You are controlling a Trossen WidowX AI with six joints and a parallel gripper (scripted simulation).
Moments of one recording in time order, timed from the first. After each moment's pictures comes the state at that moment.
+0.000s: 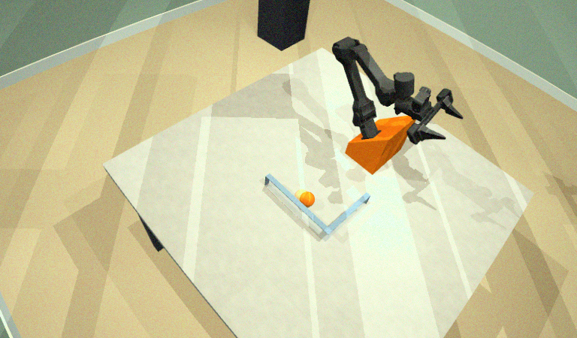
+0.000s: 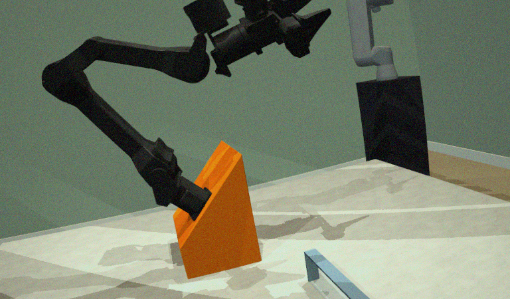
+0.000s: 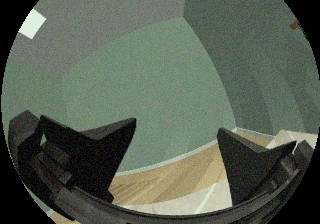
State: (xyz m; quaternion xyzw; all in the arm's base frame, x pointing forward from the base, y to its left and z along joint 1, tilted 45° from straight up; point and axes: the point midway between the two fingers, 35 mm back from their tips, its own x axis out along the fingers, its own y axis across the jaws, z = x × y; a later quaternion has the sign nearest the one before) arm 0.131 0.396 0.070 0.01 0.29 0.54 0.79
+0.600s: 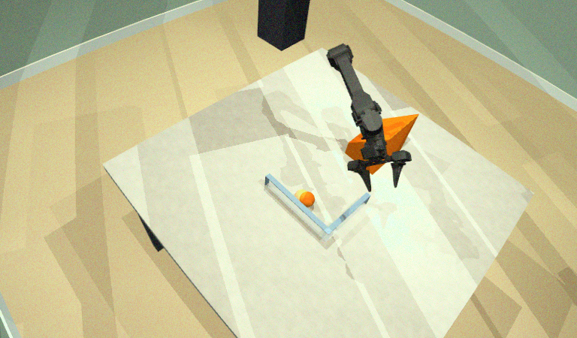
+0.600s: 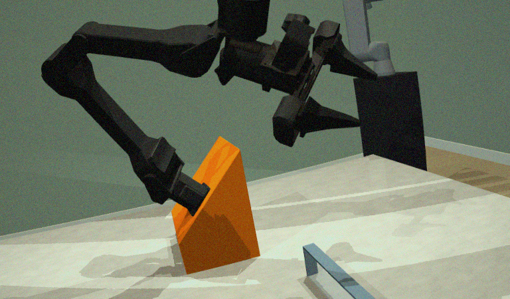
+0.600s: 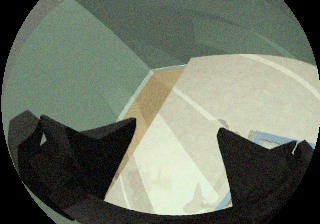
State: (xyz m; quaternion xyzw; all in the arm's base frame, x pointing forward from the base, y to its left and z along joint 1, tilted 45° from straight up) arm 0.318 0.250 -0.002 -0.08 0.45 0.14 0.88
